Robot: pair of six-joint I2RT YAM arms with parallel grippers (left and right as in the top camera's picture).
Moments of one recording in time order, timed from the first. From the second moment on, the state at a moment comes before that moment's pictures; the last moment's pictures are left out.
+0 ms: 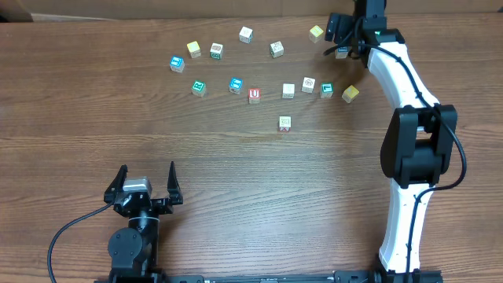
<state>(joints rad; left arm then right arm) -0.05 0.02 0.01 -0.07 -0.11 -0.04 0.05 2.37 2.02 -0.42 0.10 0.23</state>
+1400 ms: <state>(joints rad) -0.05 0.02 0.01 -0.07 -0.11 -0.04 0.03 2.47 2.02 -0.43 0.00 0.22</state>
